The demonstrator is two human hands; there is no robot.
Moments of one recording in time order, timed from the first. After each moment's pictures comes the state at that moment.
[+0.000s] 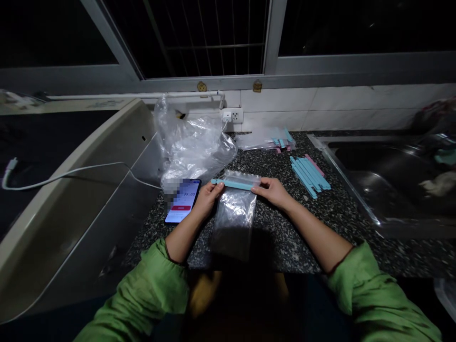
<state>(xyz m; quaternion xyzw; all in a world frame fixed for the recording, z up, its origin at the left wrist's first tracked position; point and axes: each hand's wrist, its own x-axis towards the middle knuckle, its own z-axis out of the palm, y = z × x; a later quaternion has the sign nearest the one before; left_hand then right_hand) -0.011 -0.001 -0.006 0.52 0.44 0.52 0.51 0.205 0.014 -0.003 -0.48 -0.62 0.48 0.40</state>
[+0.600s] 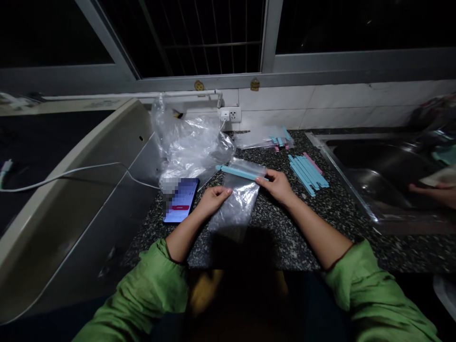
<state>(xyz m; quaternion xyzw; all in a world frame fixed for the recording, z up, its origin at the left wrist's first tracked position) -0.005 0.001 -0.014 0.58 0.51 0.39 0.50 0.213 0.017 0.004 -0.49 -0.61 0.39 0.49</state>
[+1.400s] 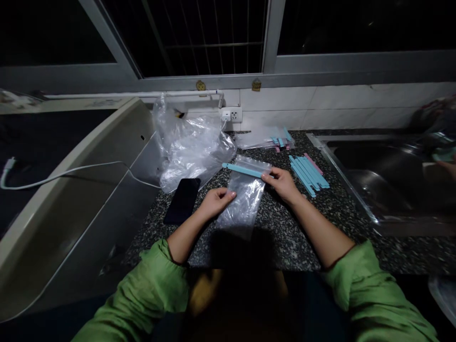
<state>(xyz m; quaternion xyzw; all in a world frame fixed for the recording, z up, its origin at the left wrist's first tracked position) -0.006 -0.006 -0.012 0.68 0.51 0.35 0.39 0.226 0.025 0.002 -0.51 -0.59 0.39 0.48</state>
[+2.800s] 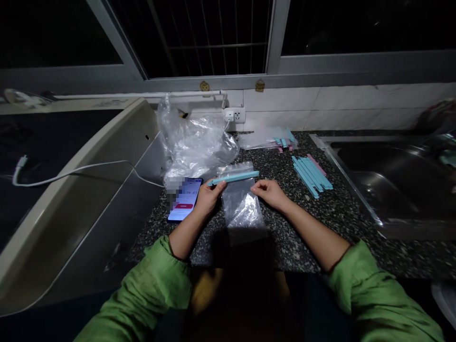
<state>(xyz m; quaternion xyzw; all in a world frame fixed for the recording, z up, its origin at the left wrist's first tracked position) -0.010 0.003 -0.011 0.50 0.48 0.57 0.44 0.194 0.011 -0.005 -0.51 -0.62 0.45 0.38</state>
